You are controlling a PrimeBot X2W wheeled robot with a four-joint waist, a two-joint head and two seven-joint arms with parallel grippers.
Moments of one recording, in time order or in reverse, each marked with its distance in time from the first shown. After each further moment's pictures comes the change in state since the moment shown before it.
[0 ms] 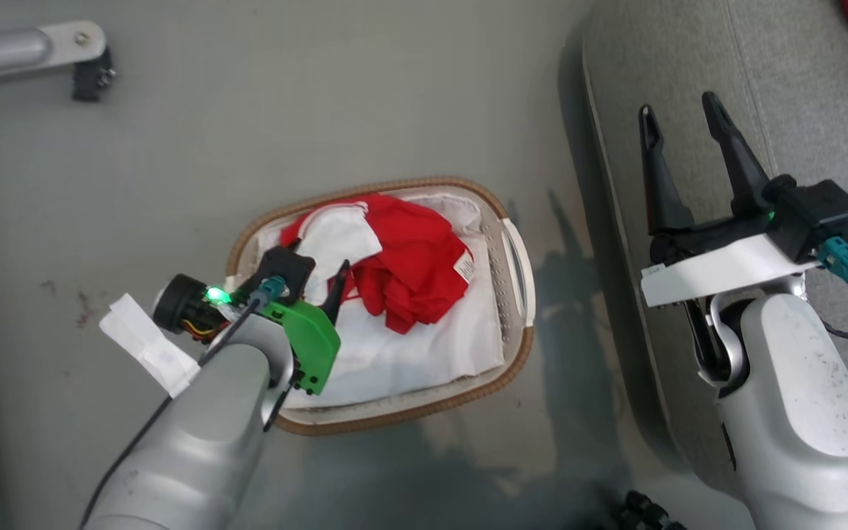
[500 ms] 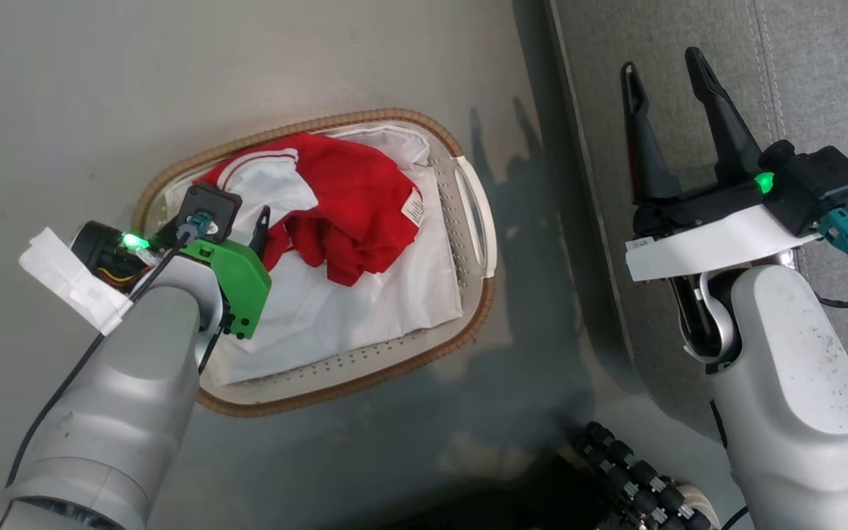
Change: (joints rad) left arm -0.180 0.070 -0.030 0.173 -0.031 0.000 0.015; right arm -0.067 0.000 0.053 -0.030 0.064 0.000 0.000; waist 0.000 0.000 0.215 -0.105
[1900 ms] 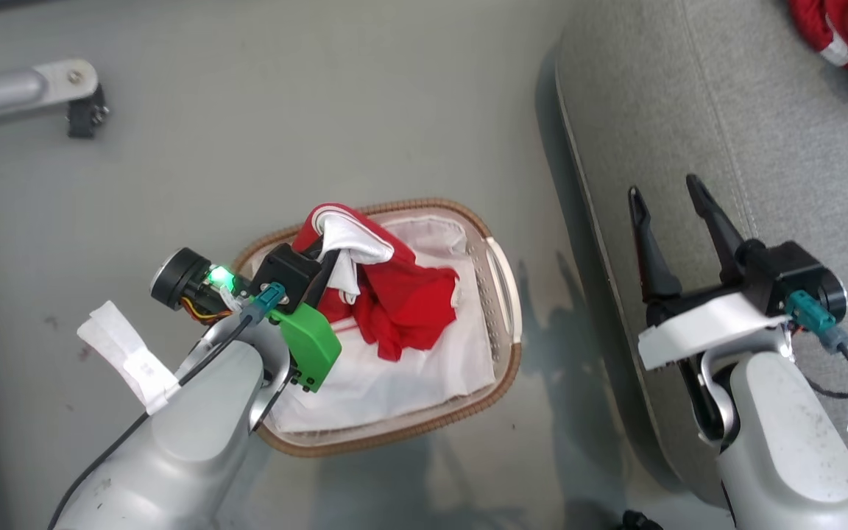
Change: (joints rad) left arm 0.212 0.059 -0.108 -0.440 -0.017 0.007 -0.036; right arm 0.165 0.001 -0.060 0.107 -0.107 0.000 0.000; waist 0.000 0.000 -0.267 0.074
